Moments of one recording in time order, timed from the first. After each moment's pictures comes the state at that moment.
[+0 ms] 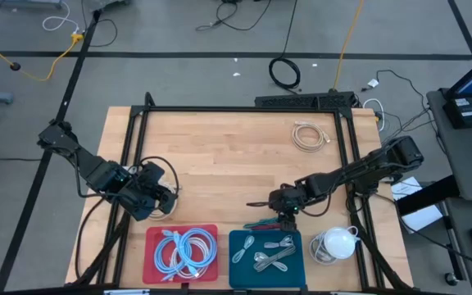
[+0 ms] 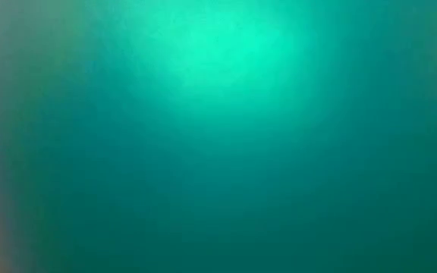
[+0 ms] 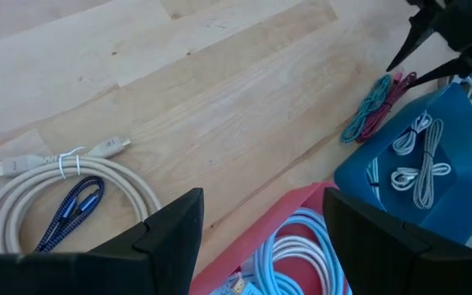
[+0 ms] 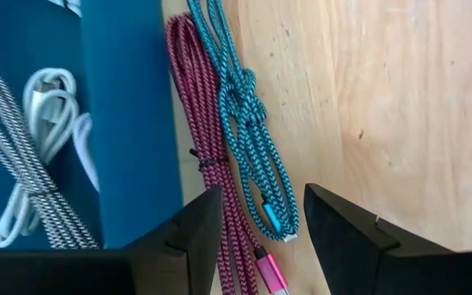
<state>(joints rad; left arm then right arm) -0.61 1.14 1.17 -1.18 -0.45 -1.57 0.27 1.56 0.84 -0.39 -0.16 0.47</state>
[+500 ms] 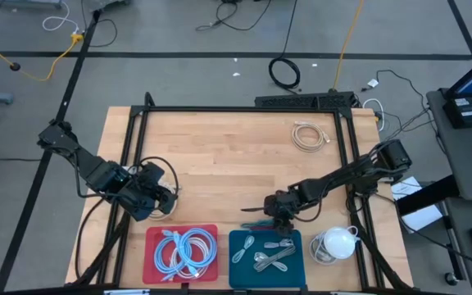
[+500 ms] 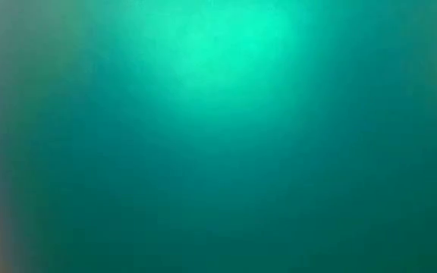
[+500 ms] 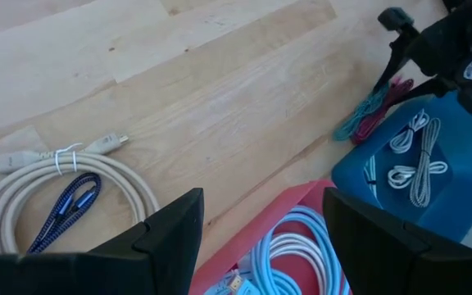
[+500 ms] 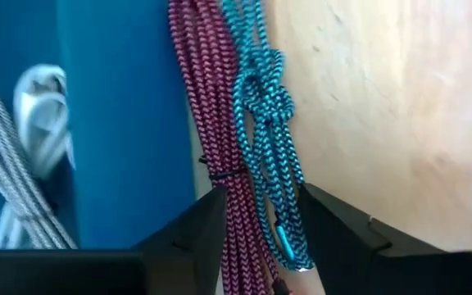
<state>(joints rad) -0.61 1.14 1.17 -1.17 -0.45 -1.58 0.29 1.72 0.84 -0.30 -0.19 0.46</state>
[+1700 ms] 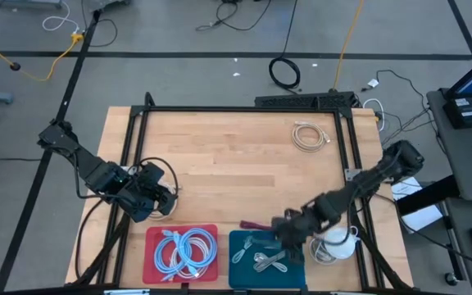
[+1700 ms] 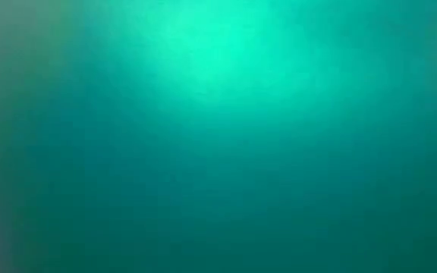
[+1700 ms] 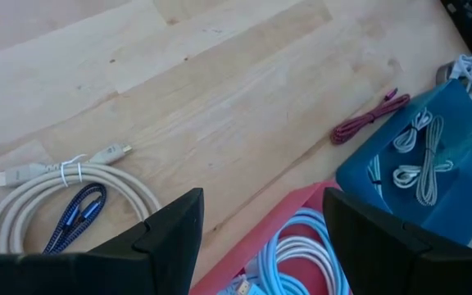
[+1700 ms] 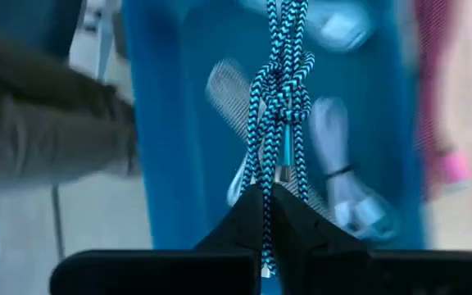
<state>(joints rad) -0.62 1.14 1.17 -1.18 -0.47 -1.55 0.54 1.59 1.21 -0.64 -0.17 0.79</state>
